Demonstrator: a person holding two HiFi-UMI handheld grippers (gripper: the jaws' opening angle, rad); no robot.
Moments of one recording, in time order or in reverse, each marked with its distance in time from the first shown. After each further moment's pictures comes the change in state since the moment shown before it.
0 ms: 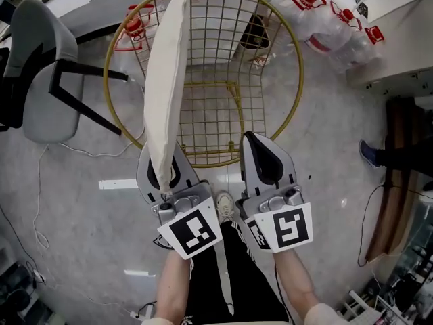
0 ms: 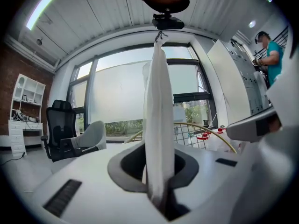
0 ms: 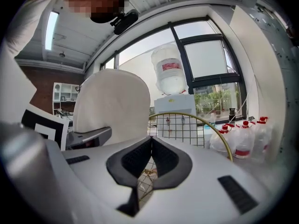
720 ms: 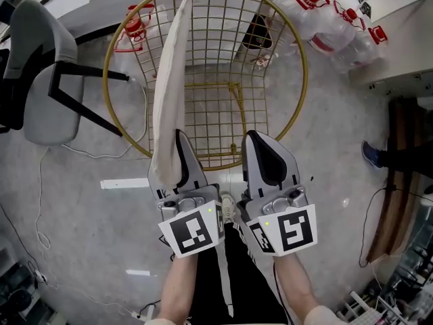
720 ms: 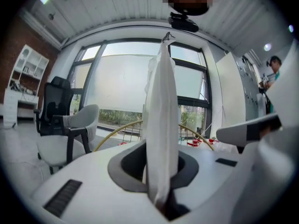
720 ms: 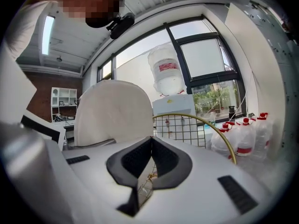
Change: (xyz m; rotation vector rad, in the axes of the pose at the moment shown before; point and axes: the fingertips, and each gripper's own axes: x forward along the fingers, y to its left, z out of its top) left arm 0.009 -0.019 -0.022 -0.183 0.045 -0.092; right arm 0.008 -0.005 0.003 0.049 -0.009 -0.009
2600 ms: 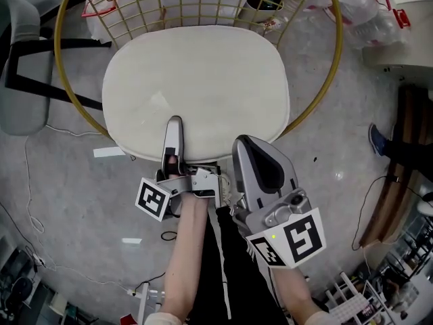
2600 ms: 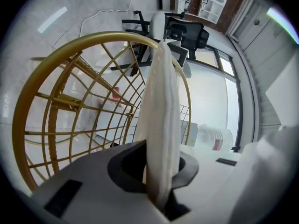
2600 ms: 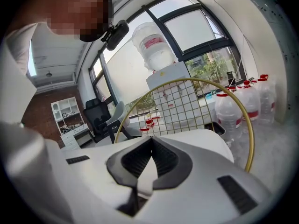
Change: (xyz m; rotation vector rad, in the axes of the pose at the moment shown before) left arm 0.031 0.001 -0.203 -1.738 0.028 -0.088; right arm 0.010 -0.009 -0.106 0.217 0.189 0.068
